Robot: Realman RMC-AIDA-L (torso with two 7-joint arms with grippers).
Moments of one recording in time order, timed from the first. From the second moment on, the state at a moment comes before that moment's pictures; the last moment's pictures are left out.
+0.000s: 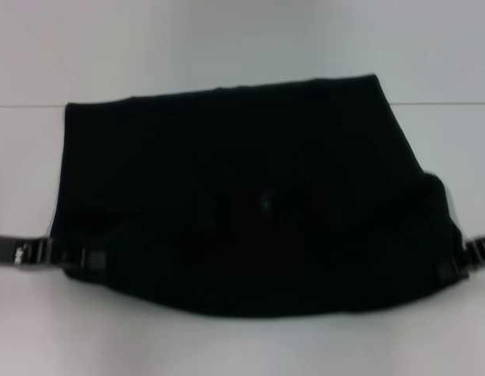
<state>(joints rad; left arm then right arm) -0.57 -1.85 0.59 0.54 2.26 1.69 -2.14 0.71 1.89 -0.80 -0.68 -2.50 -1.60 2.40</state>
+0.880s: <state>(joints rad) -0.62 -1.83 0.41 0.53 2.49 1.88 -2.13 0.67 1.87 -0.53 -0.61 -2.55 -1.83 2.09</state>
